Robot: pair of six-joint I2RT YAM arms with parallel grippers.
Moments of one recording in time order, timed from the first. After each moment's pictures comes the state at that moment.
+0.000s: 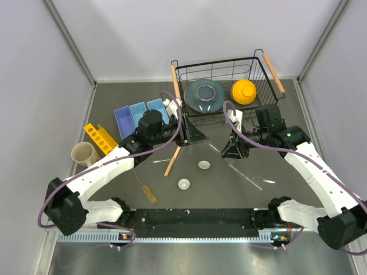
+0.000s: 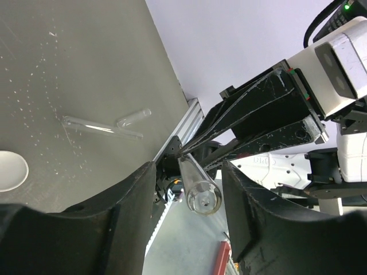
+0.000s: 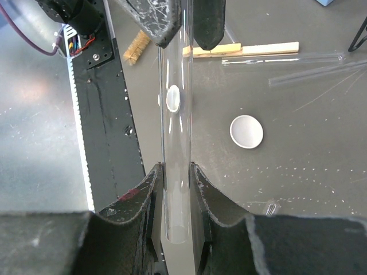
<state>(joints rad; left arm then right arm) -0.68 1.22 0.93 0.10 0.55 -0.99 0.43 1.09 1.09 -0.81 -0.86 -0.35</state>
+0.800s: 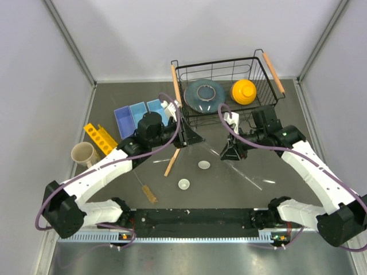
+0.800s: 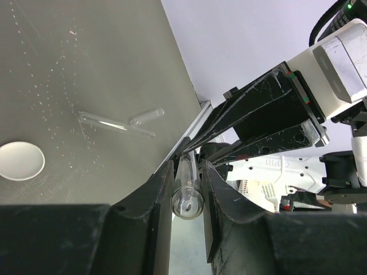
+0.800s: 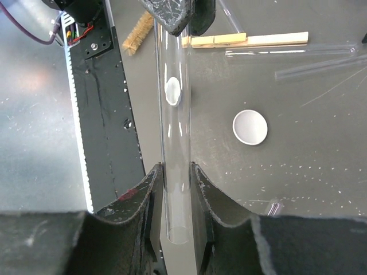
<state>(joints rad) -0.69 1.20 0.92 0.04 0.49 -0.96 0.45 1.12 1.07 -0.82 -0.84 -0.37</state>
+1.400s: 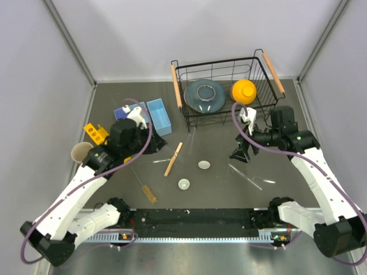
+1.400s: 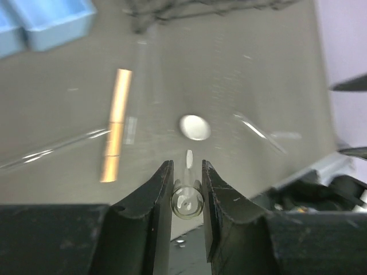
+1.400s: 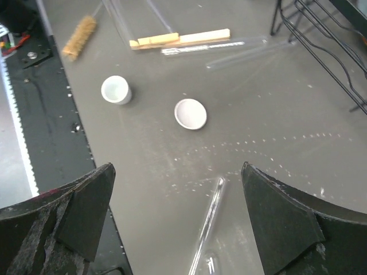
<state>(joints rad) -0.59 0.91 0.98 -0.57 0.13 -0.67 0.28 1.04 1.05 -0.82 -0.82 -0.47</state>
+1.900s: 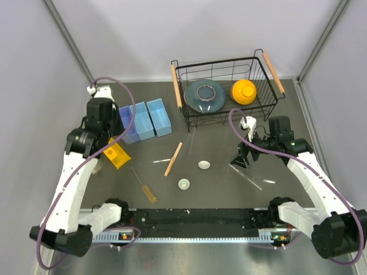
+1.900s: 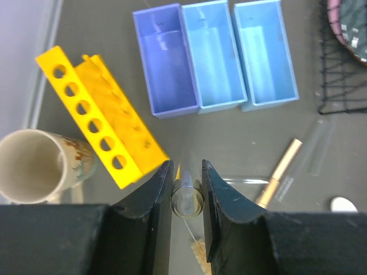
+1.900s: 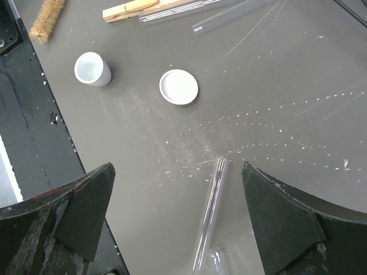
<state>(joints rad) -0.23 1.01 1.31 -0.92 -0.26 -0.31 0.21 1.01 0.83 -0.69 -0.79 -0.45</state>
